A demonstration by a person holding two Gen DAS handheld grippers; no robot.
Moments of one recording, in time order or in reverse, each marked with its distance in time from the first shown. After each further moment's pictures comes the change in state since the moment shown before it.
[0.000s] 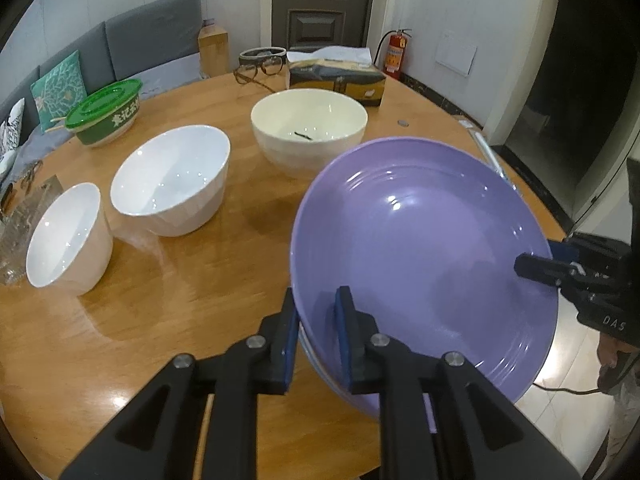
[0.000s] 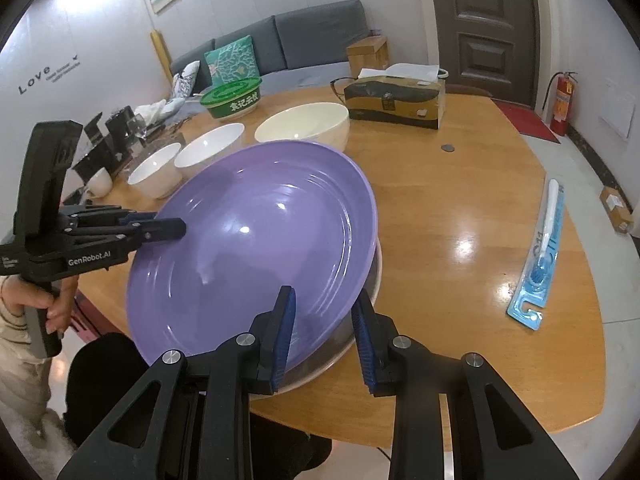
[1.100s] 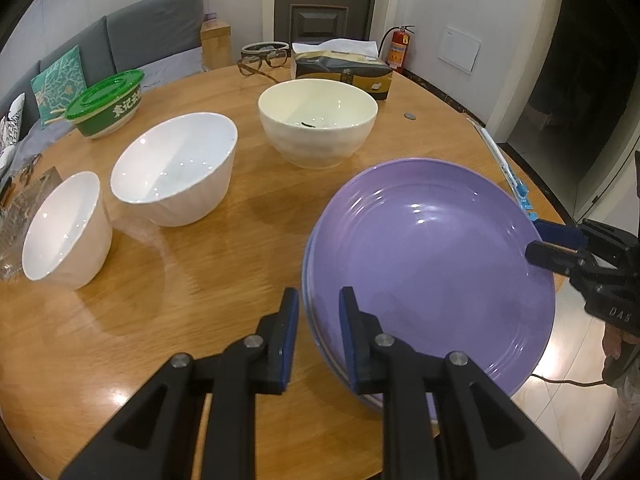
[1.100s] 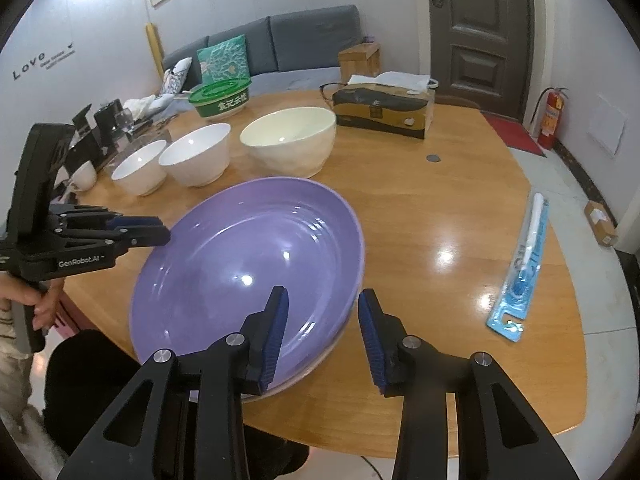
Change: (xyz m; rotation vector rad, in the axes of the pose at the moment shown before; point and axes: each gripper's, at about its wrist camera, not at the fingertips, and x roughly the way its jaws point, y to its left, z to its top) left arm 0.007 0.011 -0.003 -0.013 0.011 -0.007; right arm 0.000 0.000 0.001 -0.034 -0.010 -0.062
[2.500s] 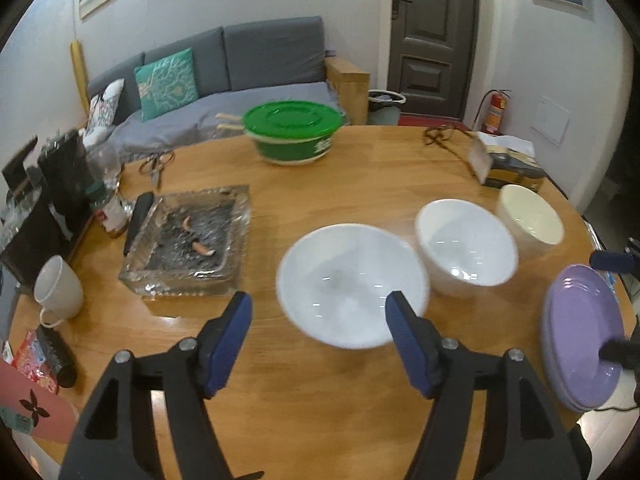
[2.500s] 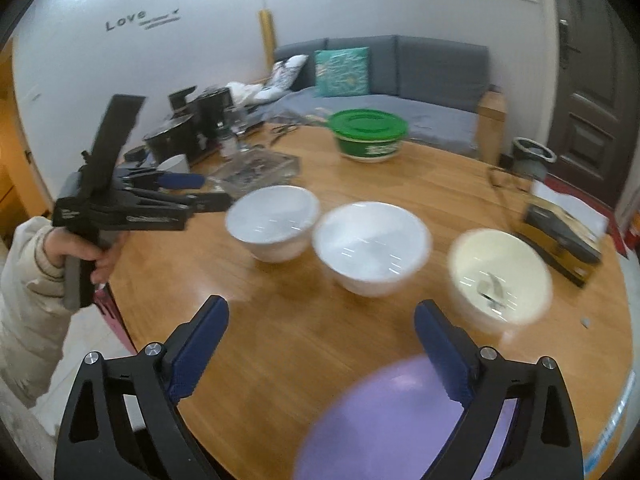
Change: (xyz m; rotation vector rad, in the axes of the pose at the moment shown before) left arm -0.075 0.223 0.008 -0.193 -0.161 0.255; right arm 0.057 0.175 0.116 -0.299 -0.047 0.273
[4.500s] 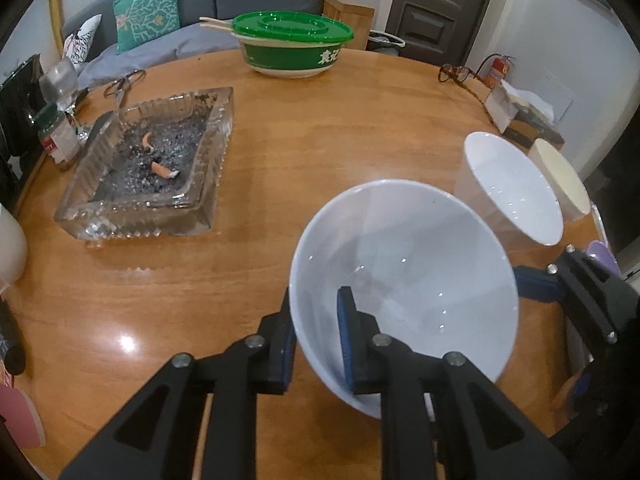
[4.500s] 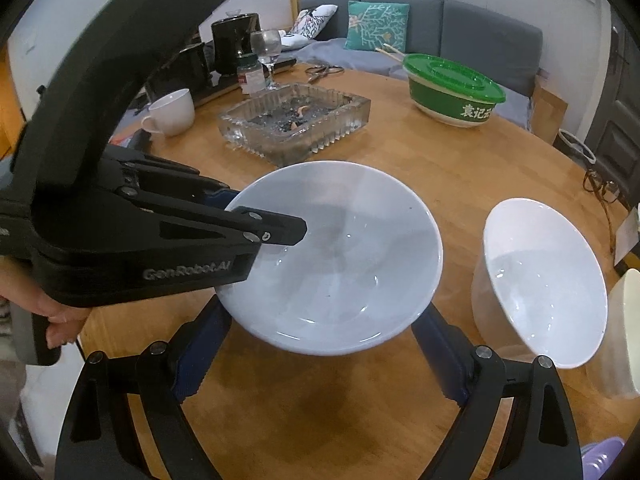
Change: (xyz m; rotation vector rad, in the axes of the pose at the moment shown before) left arm 0.078 0.019 -0.021 -0.044 0.233 -0.102; right arm 0.161 0.074 0.017 -0.073 0.157 -0.003
